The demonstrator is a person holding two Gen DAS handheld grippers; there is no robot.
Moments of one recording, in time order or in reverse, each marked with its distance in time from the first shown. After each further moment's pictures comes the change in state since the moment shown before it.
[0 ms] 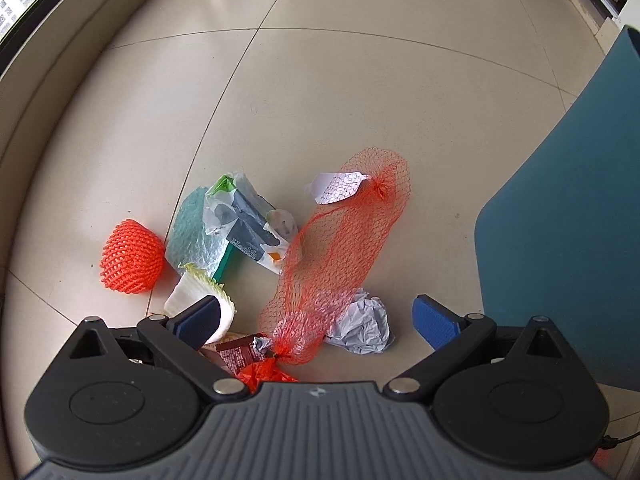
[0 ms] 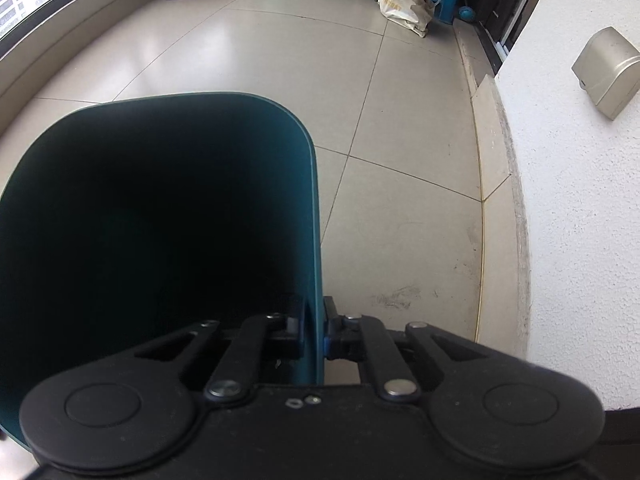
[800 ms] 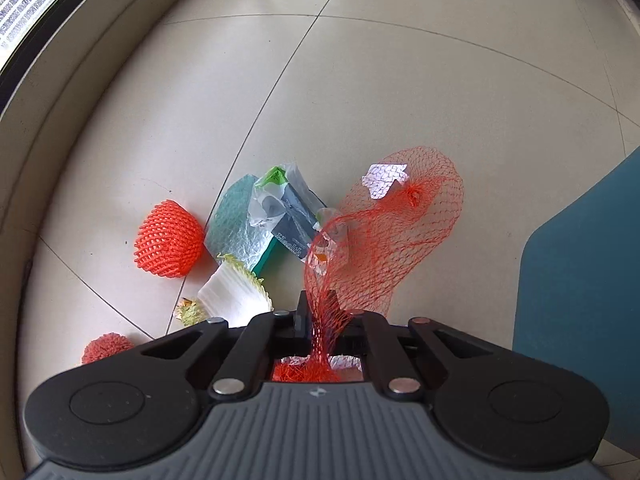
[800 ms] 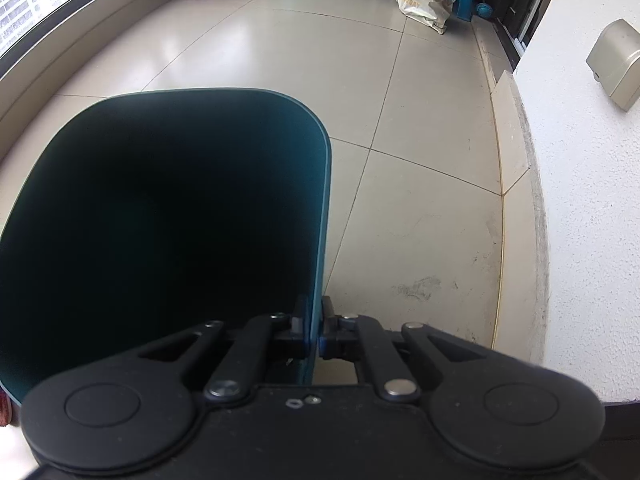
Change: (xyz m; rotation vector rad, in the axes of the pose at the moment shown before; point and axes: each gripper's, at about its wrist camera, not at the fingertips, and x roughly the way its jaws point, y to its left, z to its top) left arm -0.006 0.019 0.009 -0.130 0.017 0.100; right arm -0.002 -0.009 -0.009 -0.028 0.002 0.072
